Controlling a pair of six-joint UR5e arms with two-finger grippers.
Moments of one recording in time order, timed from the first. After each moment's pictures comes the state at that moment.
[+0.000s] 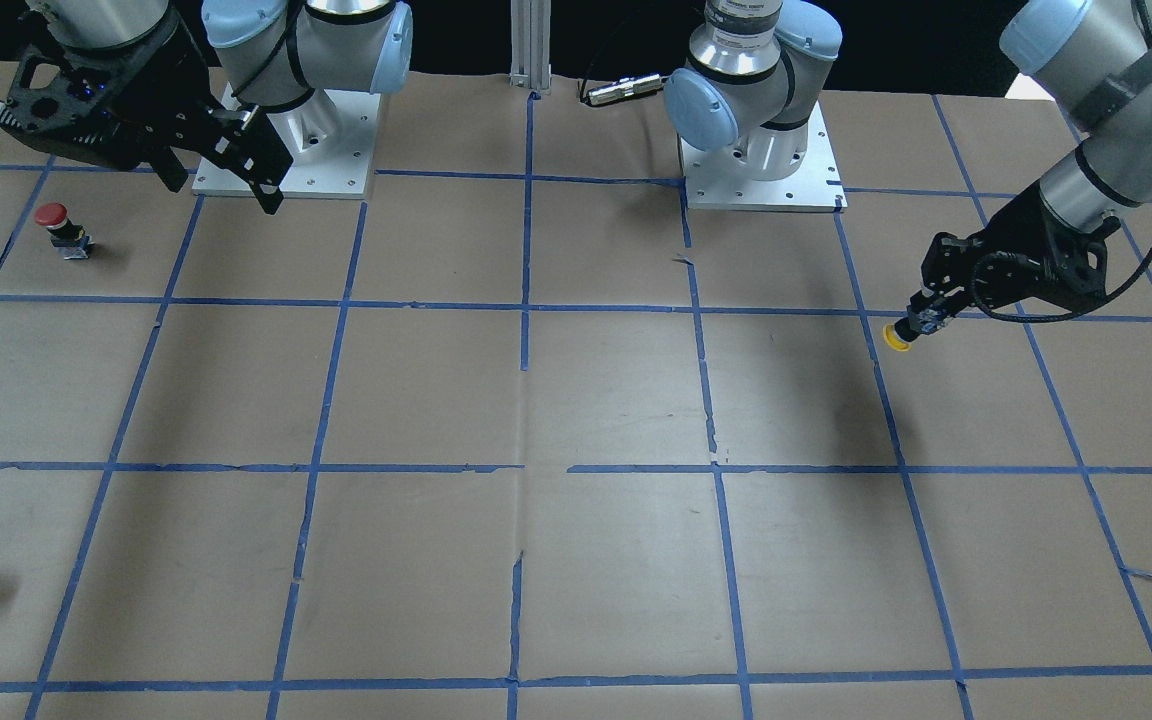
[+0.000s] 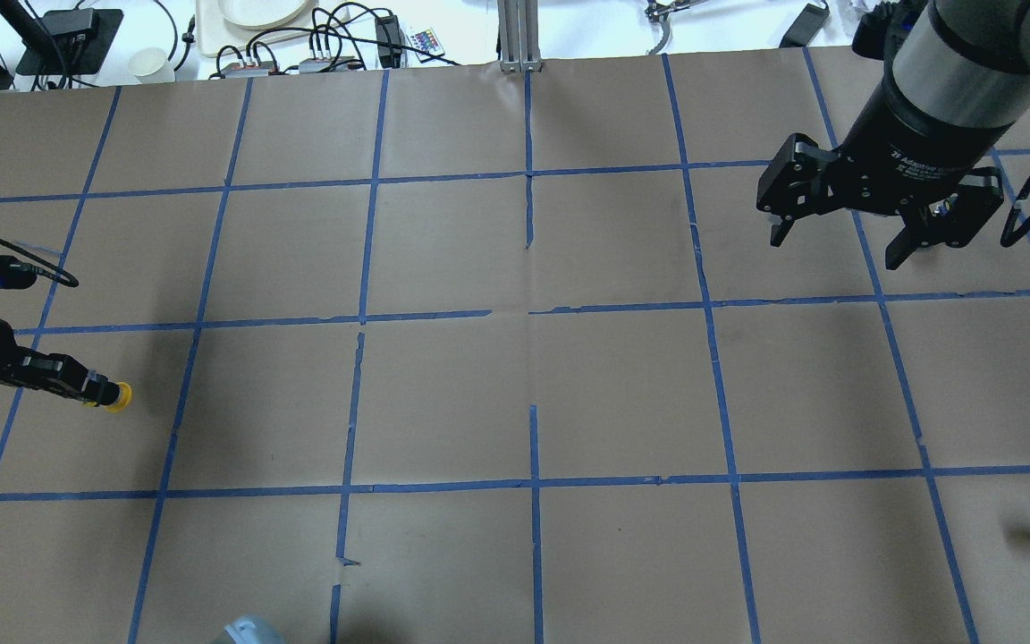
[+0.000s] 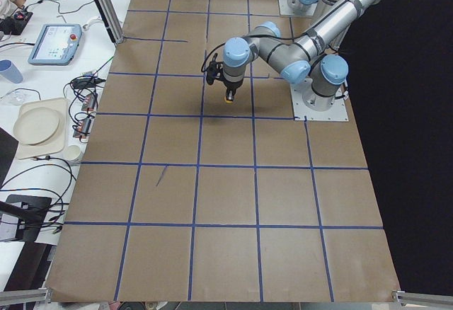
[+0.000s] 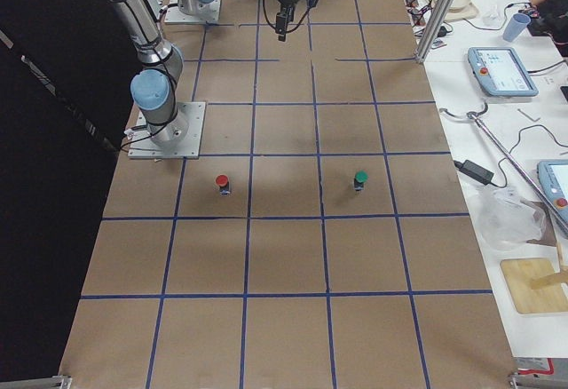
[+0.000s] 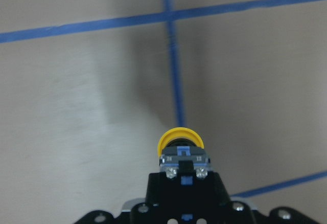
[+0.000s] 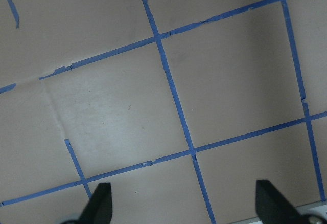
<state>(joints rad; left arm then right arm) -0.96 -1.49 -1.98 -1.46 1.29 0.82 1.49 -1.70 1.65 -1.48 -1.49 0.23</state>
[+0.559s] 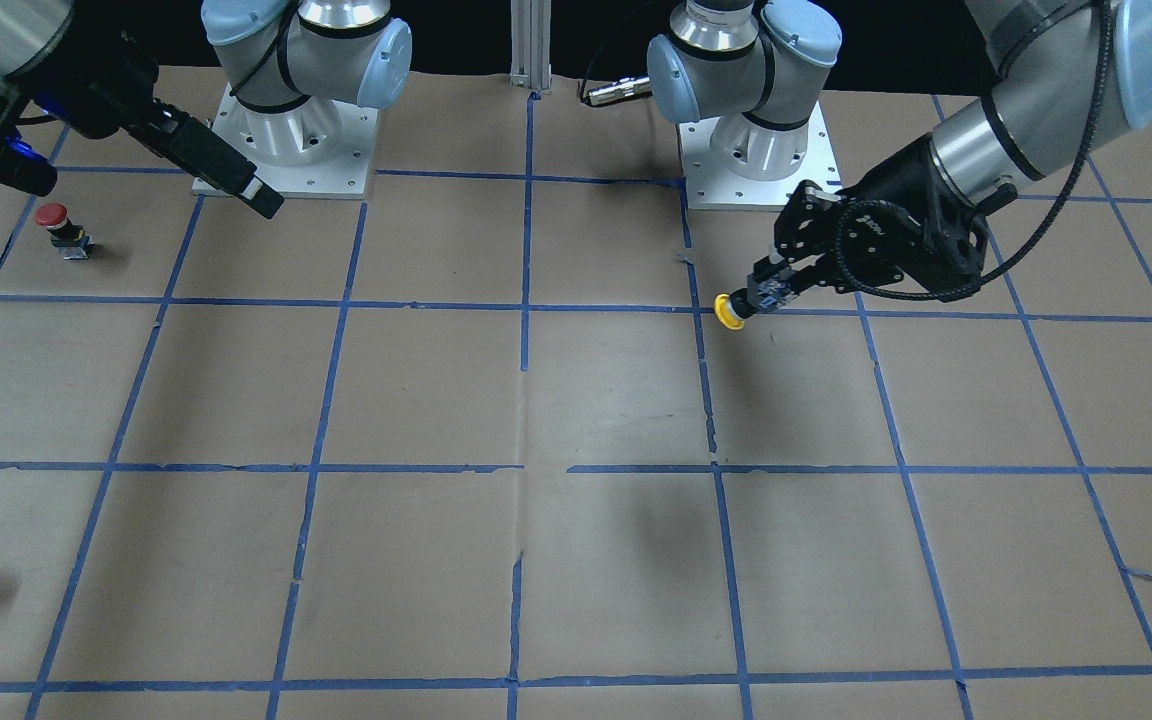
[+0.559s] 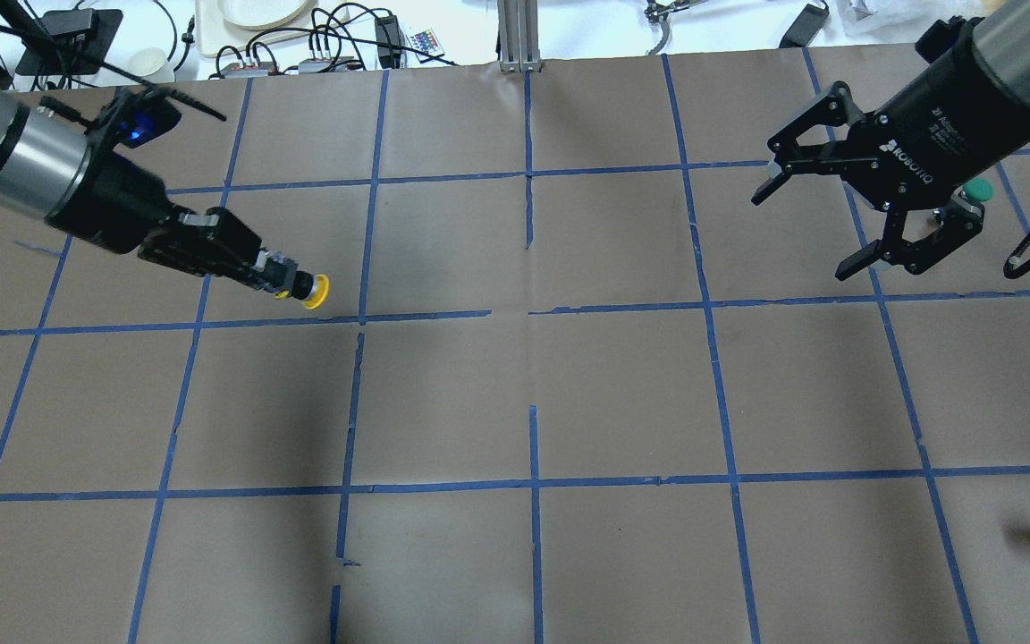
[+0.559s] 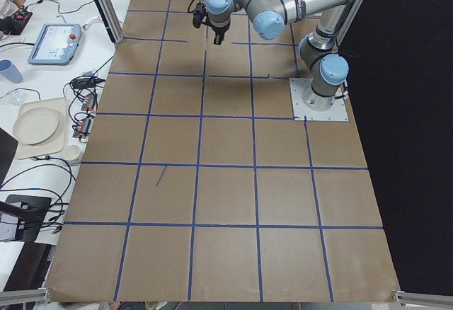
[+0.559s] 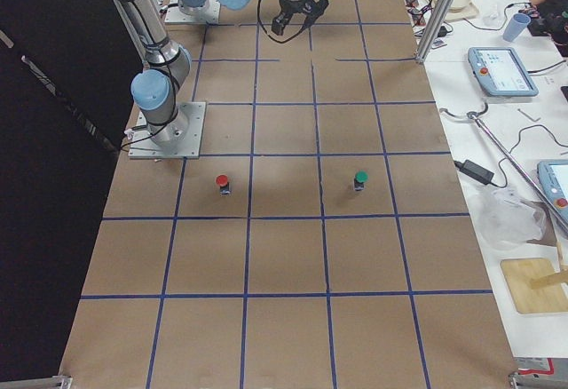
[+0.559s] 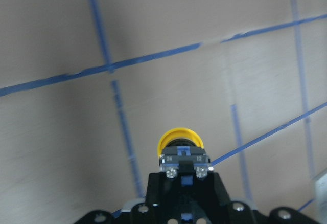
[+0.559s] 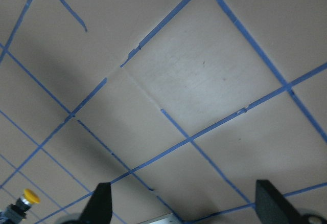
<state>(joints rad) -1.32 -1.54 -1.75 -1.63 1.00 0.47 1.31 -1.68 1.65 -1.32 -1.06 0.43</state>
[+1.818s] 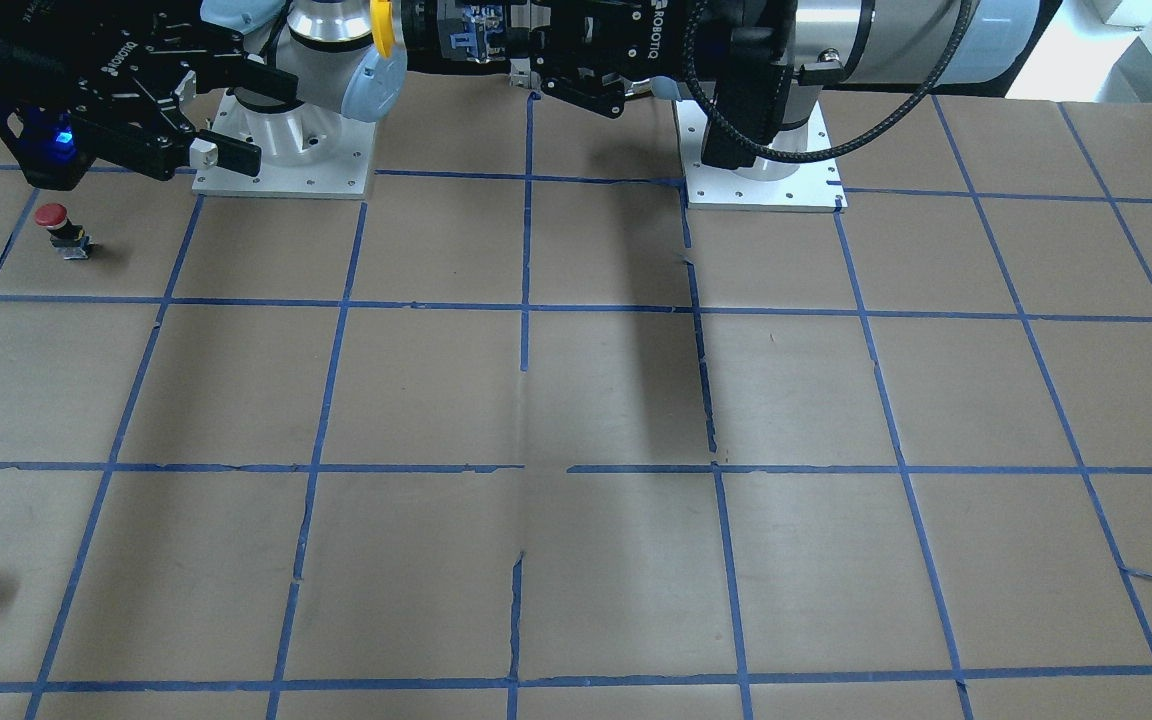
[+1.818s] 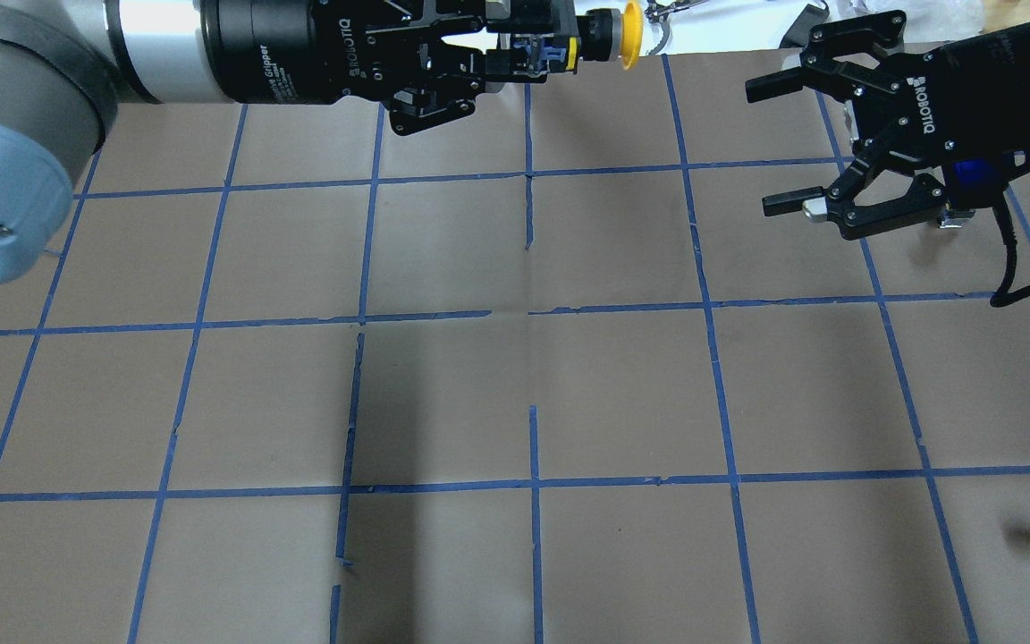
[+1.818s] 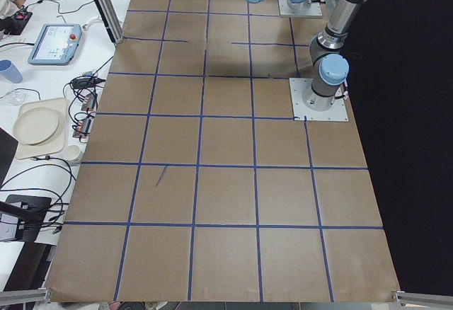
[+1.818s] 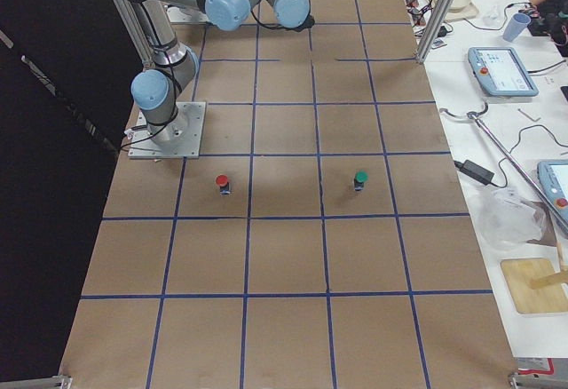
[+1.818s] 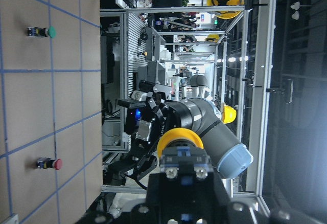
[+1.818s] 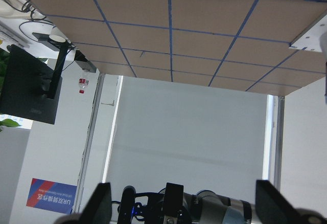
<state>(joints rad) -1.56 -1.52 -1.72 -1.62 0.01 0.13 1.16 -1.66 1.64 -0.78 -0.41 0.60</state>
